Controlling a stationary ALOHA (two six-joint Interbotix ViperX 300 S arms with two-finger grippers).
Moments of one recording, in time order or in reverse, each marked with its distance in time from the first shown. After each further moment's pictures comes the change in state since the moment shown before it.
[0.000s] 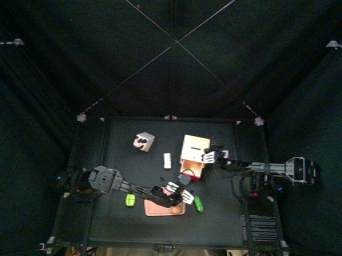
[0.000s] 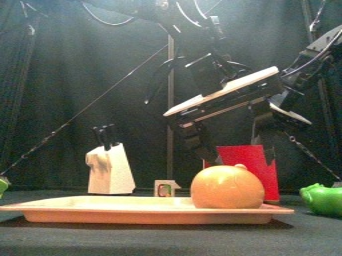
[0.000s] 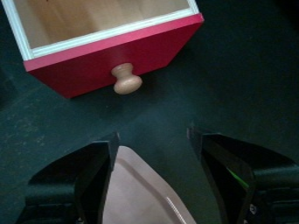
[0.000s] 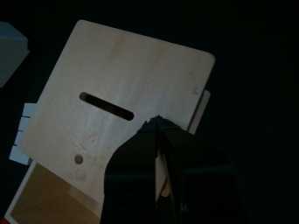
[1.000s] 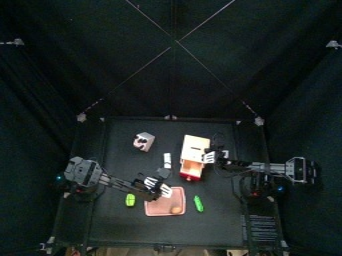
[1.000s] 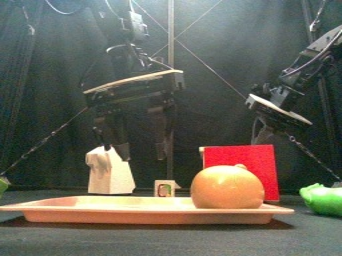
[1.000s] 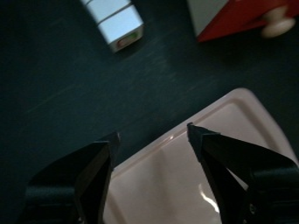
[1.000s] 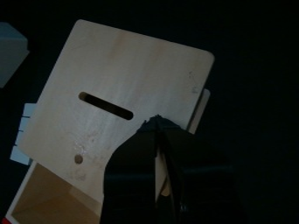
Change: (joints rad) left arm -0.021 -0.362 0.451 -0.295 0.161 0.084; right arm -0.002 0.000 0.002 0.009 -0.003 -0.002
